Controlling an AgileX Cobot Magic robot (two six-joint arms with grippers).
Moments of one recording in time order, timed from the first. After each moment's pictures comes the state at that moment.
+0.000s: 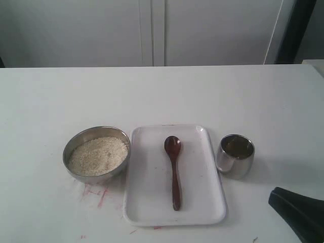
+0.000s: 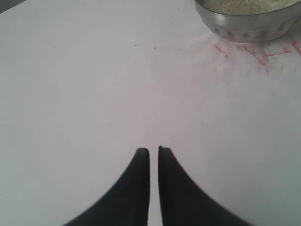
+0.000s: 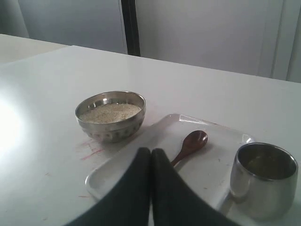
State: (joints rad) left arm -0.01 -0.01 -0.02 0.00 0.39 0.24; right arm 0.58 0.23 0.00 -0.26 -0.03 0.37
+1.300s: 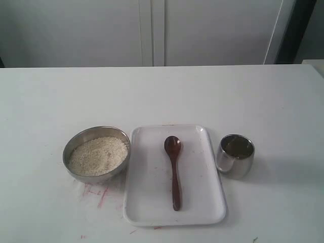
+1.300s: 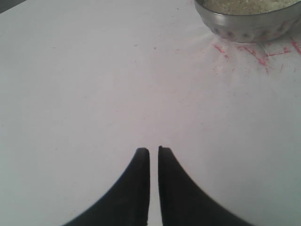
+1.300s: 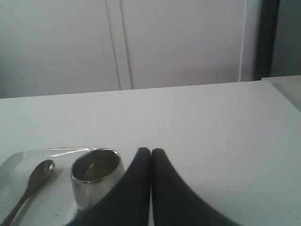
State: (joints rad) left arm -0.01 -0.01 -0.02 0.00 0.39 0.24; right arm 0.02 0.01 0.00 -0.26 0.16 0.39
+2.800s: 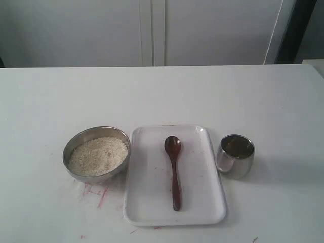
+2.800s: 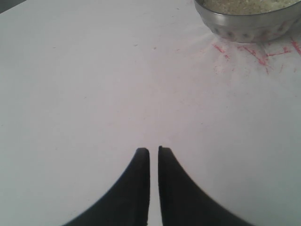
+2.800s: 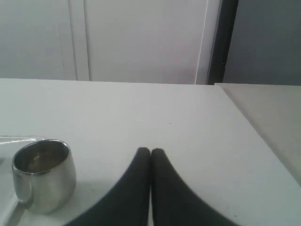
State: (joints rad) left arm -0.01 -0.01 -0.02 0.00 0.39 0.24; right arm -0.11 0.01 0.00 -0.24 0.19 0.21
